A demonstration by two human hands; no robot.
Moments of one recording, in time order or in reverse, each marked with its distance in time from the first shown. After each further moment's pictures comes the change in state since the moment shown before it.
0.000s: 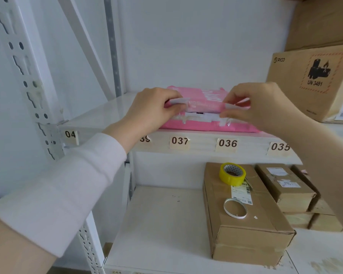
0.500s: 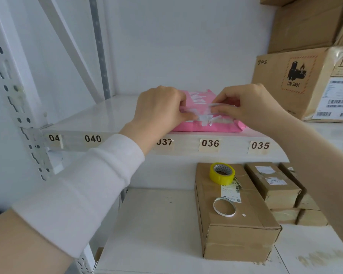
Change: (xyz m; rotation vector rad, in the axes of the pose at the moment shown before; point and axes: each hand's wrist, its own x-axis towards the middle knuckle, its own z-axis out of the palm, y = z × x) left_hand 0.011 0.050 0.017 0.279 0.050 0.037; right_hand -0.005 0.018 -0.009 0.105 0.008 0.070
